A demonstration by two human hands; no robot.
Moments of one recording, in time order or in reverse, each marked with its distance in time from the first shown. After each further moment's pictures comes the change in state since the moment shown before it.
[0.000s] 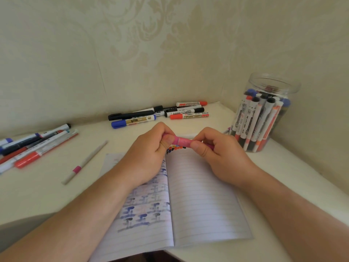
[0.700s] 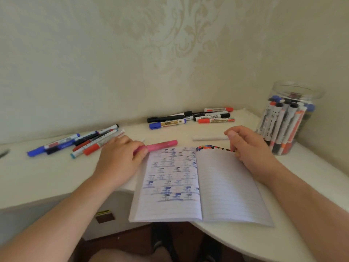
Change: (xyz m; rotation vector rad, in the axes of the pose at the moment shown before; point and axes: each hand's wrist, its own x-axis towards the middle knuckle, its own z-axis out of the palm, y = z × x) left_hand -0.073 -0.061 -0.096 0.773 0.155 -0.161; right_hand 0.001 0.000 0.002 0.405 0.138 0.216
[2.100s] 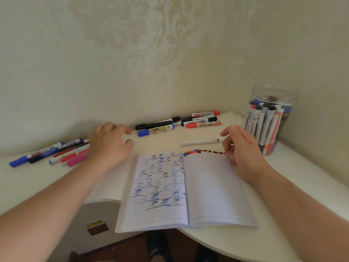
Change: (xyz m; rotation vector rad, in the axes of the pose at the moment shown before) left_hand 0.059 0.001 -0.009 -0.001 0.054 -0.154; right_hand -0.001 -0.008 -0.005 0.276 0.146 0.064
